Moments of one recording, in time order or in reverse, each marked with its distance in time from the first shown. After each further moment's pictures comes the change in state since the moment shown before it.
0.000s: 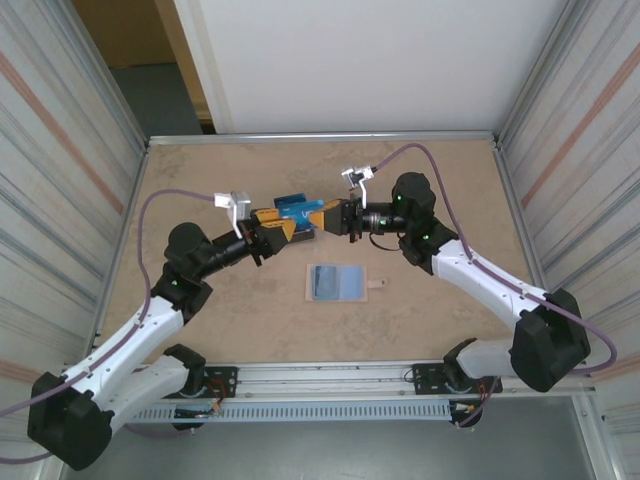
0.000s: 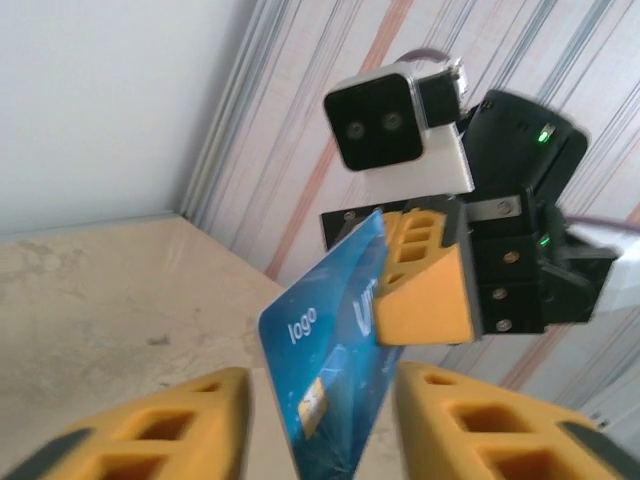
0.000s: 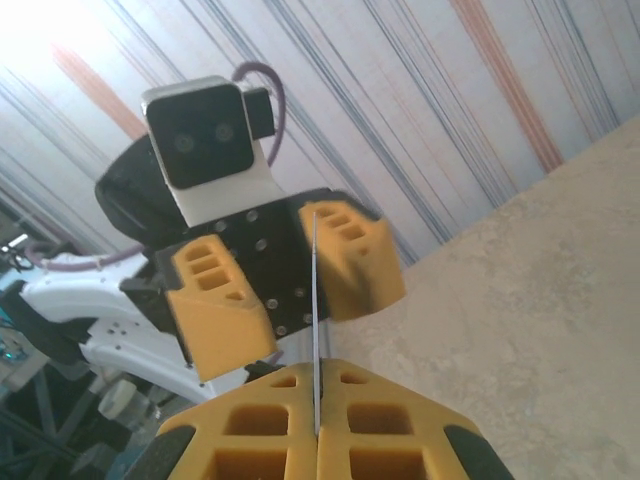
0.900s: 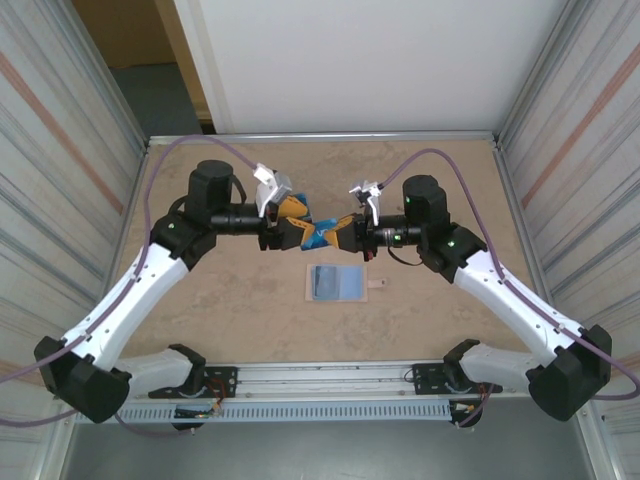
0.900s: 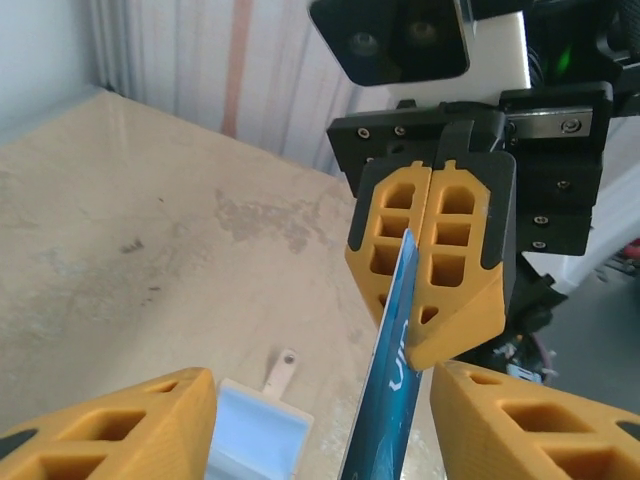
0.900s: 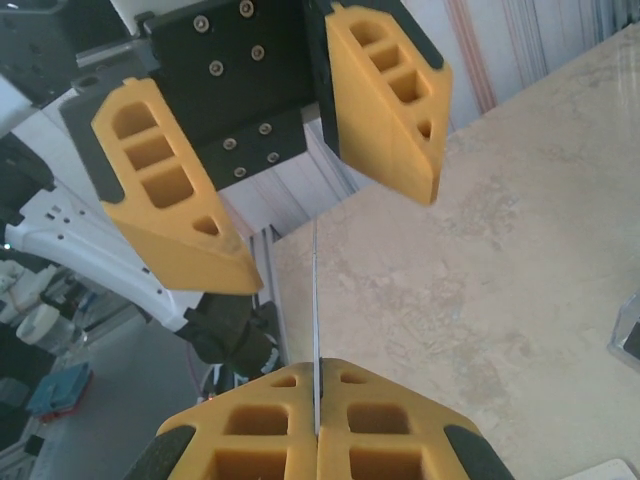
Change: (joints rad) left arm -0.019 0.294 0.582 -0.842 0.238 0.565; right arm 0.011 -0.160 0.062 -0.525 0.071 -0.353
